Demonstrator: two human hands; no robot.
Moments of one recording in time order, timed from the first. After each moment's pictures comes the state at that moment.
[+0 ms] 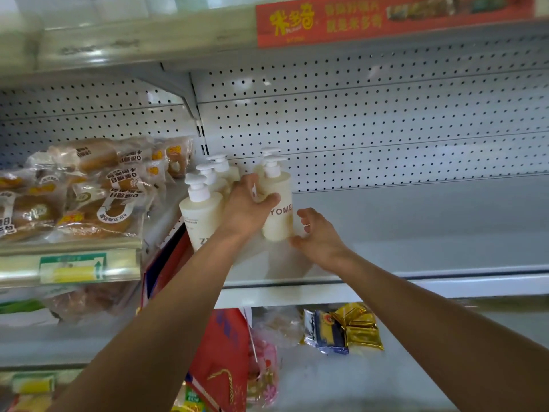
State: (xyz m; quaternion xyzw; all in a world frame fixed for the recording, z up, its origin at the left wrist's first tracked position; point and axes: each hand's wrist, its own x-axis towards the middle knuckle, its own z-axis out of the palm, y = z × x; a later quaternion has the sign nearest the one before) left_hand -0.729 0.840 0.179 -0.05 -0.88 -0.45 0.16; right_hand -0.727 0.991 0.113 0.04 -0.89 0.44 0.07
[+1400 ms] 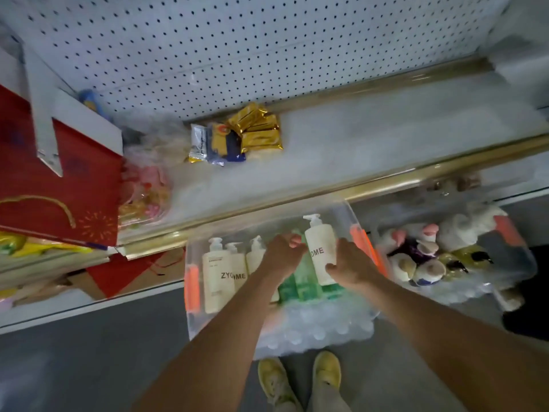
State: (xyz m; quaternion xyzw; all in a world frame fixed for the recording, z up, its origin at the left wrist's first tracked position) left_hand -0.517 1.091 -0.284 0.06 -0.84 -0.42 -0.35; right_hand -0.462 1.236 -0.296 -0.18 -0.91 0.24 -0.29
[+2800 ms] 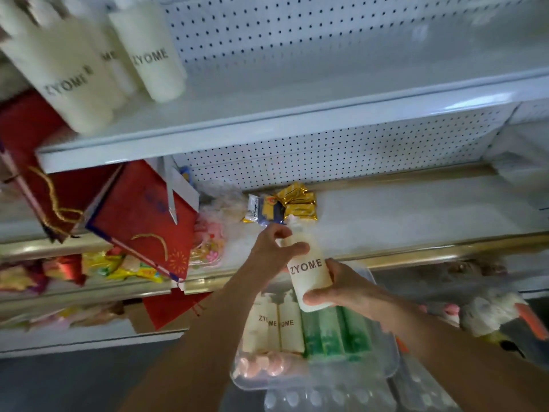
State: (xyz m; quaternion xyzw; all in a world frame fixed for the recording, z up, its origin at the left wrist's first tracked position) left_hand -0.537 1.019 -0.085 0.04 -0.78 -0.60 -0.17; right_hand -0.479 1.185 -0.122 -0.09 -0.75 0.59 -0.28
